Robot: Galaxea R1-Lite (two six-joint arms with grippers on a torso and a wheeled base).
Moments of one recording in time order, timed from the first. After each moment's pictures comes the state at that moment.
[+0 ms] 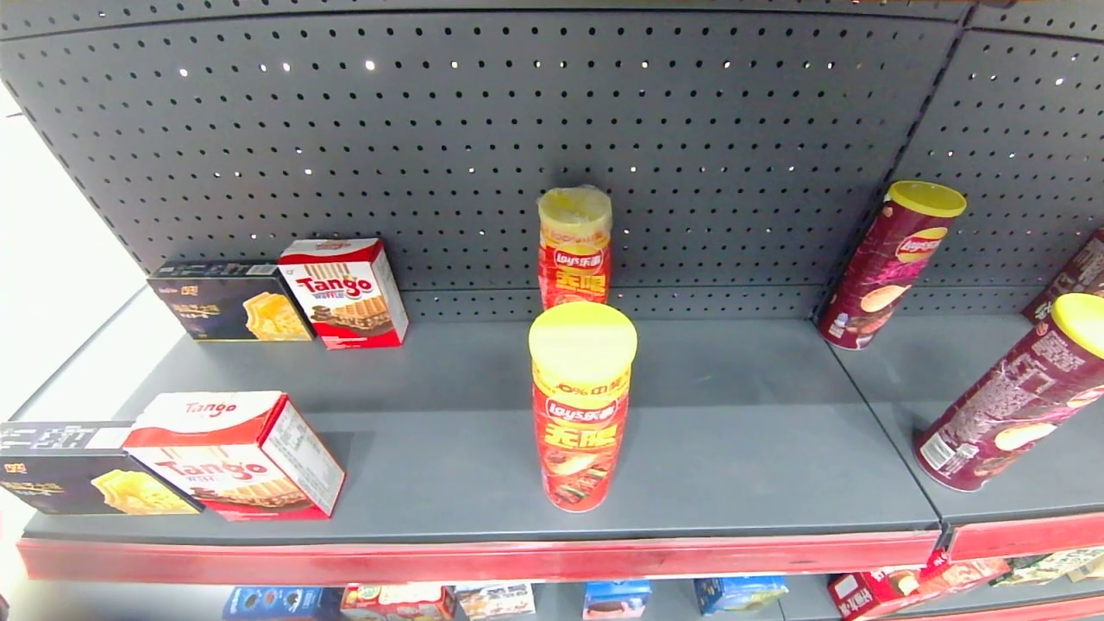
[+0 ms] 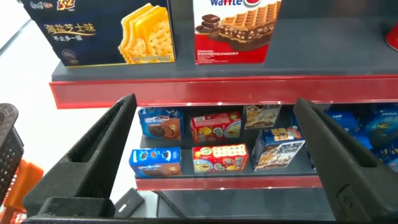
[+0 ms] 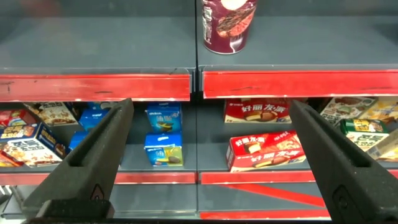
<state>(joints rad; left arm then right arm) 0.00 0.01 0.00 0.00 0.00 0.00 0.00 0.00 0.00 0.00 0.01 0.00</state>
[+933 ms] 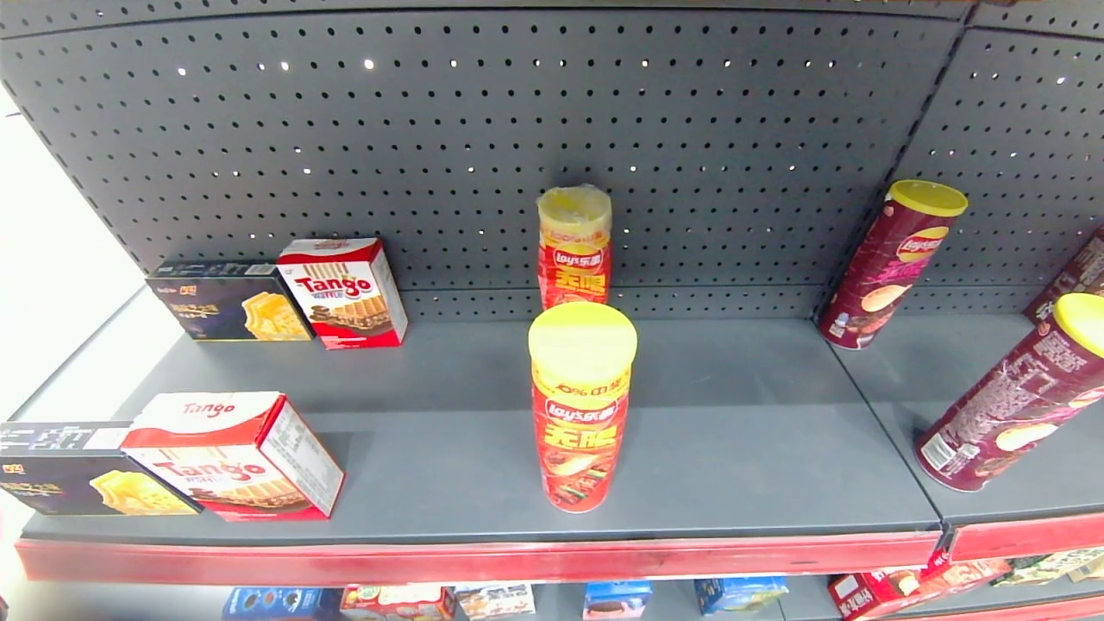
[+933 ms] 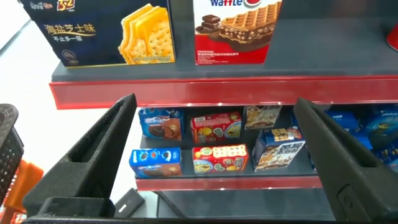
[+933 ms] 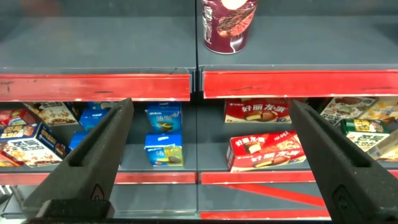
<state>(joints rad) 0.00 0.01 0.00 0.00 0.00 0.00 0.00 0.00 0.00 0.00 0.01 0.00</state>
